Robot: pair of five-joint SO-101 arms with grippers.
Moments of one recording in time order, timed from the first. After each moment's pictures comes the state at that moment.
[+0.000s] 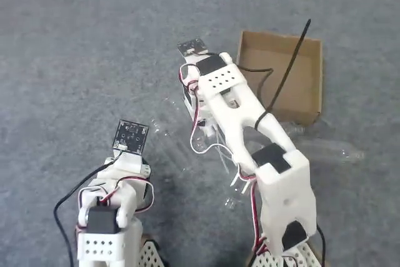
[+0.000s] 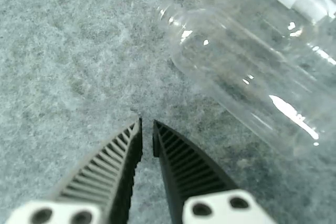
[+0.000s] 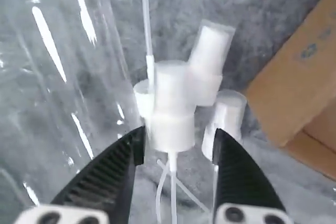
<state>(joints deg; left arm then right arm) -4.4 -103.4 96.8 72.0 -6.9 -31.9 28.2 -19.6 85.6 -5.3</state>
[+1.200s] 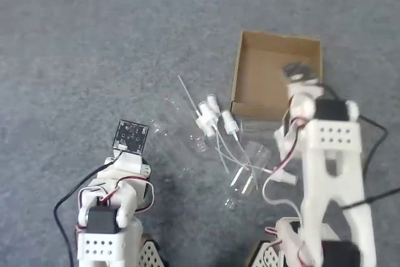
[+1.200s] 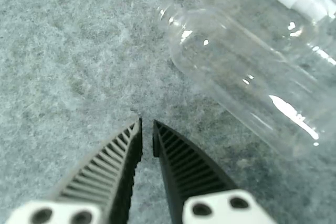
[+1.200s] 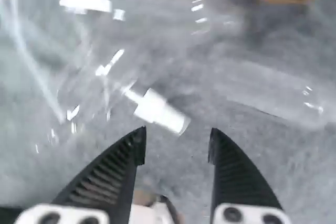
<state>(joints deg) -4.4 -103.4 96.8 72.0 -6.9 -2.2 -28.0 33.6 89.6 18.6</state>
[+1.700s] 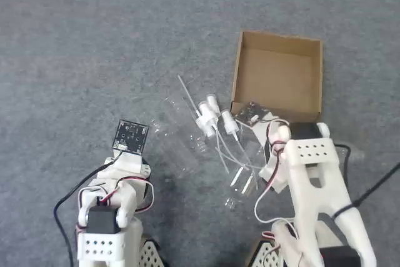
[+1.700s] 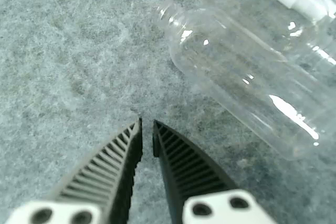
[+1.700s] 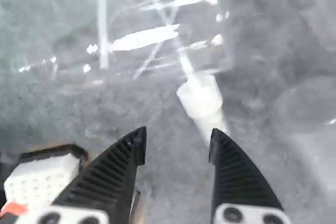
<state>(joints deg) -4.4 -103.4 96.8 72.0 -6.9 -8.7 -29.6 51.6 79.3 37.3</state>
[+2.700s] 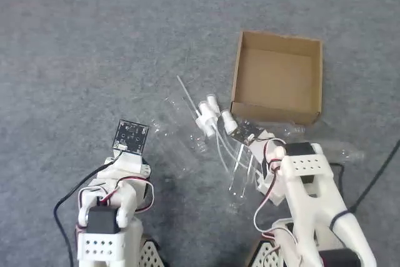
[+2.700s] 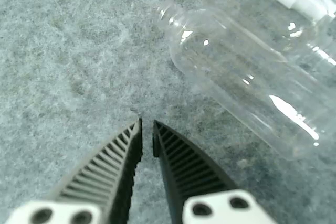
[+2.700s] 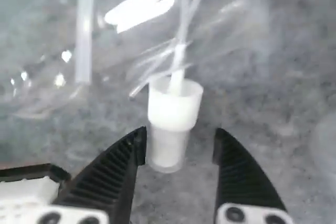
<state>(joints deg) -4.4 -103.4 96.8 72.0 -6.9 -8.6 -30.9 65.6 66.1 40.7</state>
